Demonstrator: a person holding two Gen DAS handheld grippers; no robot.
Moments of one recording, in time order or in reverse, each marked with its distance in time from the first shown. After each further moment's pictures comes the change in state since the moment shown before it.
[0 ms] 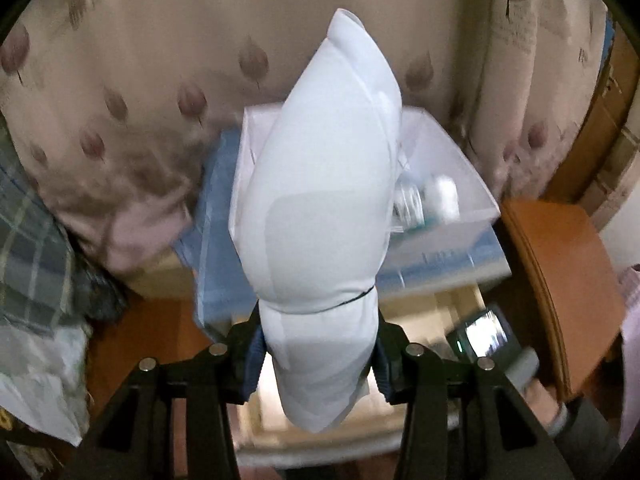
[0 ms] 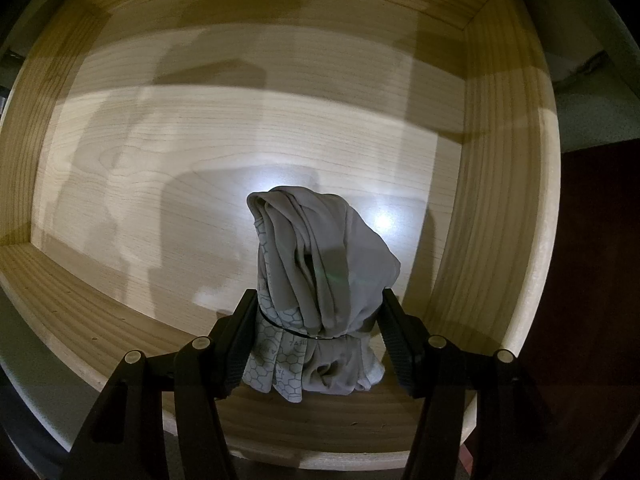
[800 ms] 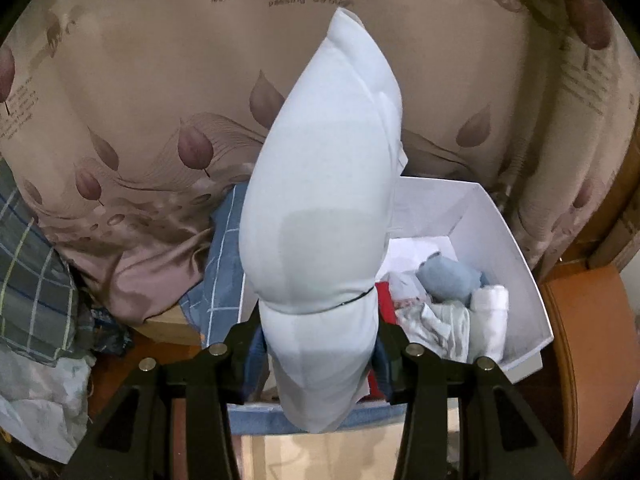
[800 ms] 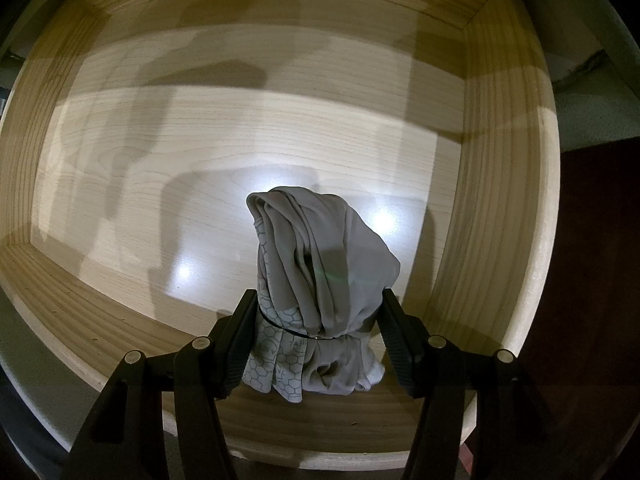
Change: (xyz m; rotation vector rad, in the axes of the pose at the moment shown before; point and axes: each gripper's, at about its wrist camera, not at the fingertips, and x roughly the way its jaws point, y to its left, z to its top) left arm 0.076 0.019 0.097 -0.063 -0.041 0.051; right arm -0.001 -0.001 0.000 0.000 0.000 0.000
